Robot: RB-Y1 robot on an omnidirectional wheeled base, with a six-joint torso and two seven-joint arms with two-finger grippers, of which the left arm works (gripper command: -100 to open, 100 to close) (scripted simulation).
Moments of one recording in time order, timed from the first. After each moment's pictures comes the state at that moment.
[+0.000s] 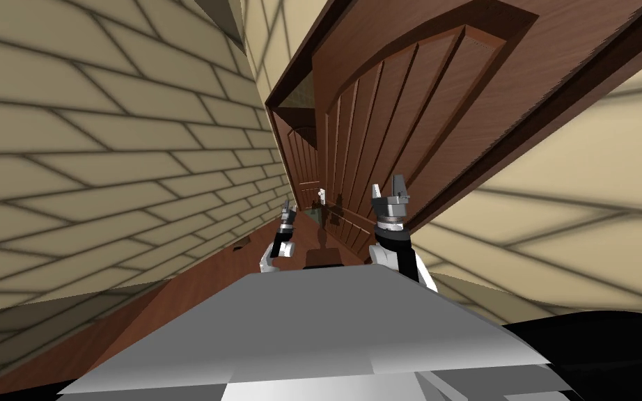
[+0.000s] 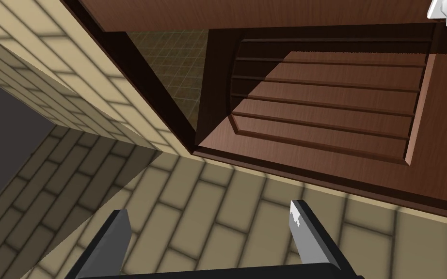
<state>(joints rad) 0.12 0.09 -0.13 -1.68 0.01 -0.55 0.10</state>
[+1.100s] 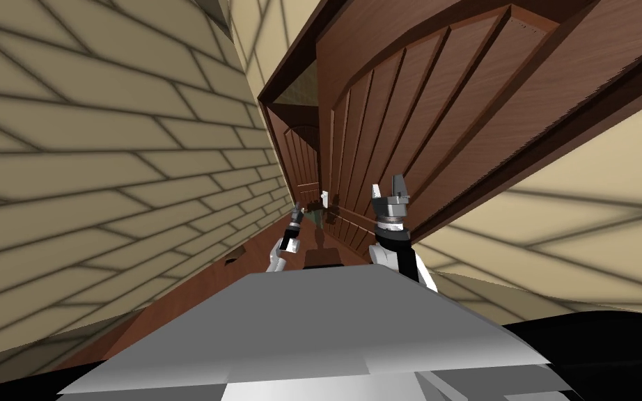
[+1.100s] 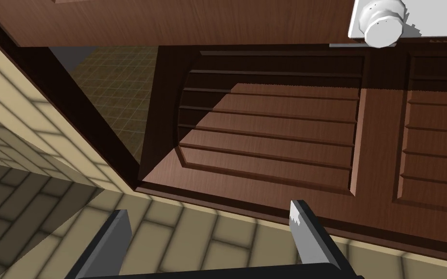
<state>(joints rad) -0.02 0.09 -0.18 -1.44 -0.01 -0.52 0.12</state>
